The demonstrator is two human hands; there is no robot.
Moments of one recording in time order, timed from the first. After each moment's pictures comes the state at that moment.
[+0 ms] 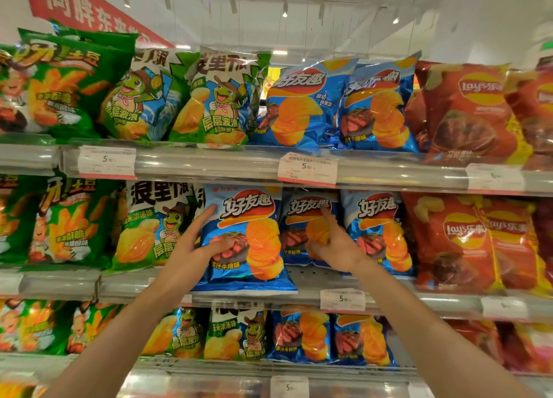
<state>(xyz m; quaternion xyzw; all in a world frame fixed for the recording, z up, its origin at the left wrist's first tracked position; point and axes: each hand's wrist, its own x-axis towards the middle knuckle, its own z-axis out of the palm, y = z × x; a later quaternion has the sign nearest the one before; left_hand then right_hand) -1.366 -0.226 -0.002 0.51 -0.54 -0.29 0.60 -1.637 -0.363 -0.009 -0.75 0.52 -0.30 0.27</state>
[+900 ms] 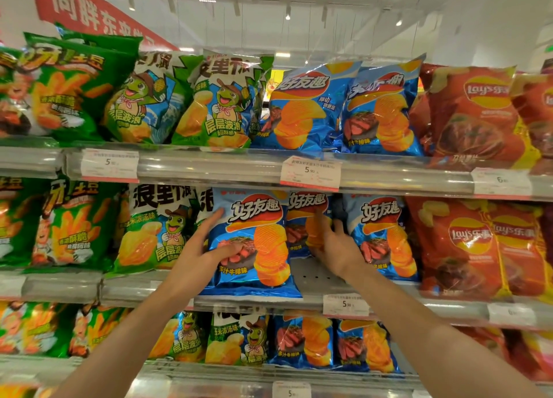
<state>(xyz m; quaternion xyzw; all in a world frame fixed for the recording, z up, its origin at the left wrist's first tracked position) -1.370 -0.231 -0.002 0.52 -0.56 -0.28 0.58 -1.629 -0.386 -0.025 -0.80 0.56 -0.21 -0.01</state>
